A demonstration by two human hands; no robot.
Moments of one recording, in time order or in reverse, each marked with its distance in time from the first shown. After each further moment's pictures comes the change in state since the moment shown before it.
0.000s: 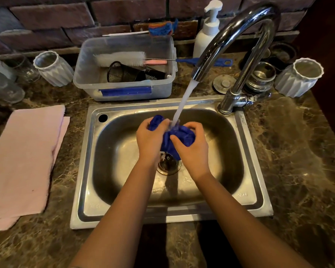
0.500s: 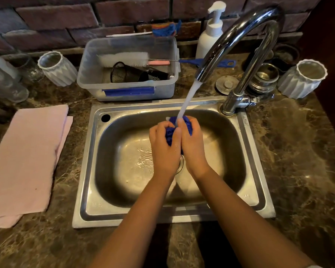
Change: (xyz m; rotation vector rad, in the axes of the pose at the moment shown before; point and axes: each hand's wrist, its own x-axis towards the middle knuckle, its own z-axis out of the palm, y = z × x) left_hand -0.037 -0.011 0.009 0.325 -0.012 0.443; right_hand 0.014 -0.015 0.013 0.238 -0.029 0.123
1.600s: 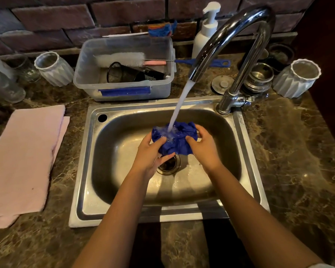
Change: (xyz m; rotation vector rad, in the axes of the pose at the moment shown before) left_hand 0.015 -0.020 -0.025 -0.628 -0.257 -0.712; right_hand 0.015 0.026 -0.048 -0.336 -0.012 0.025
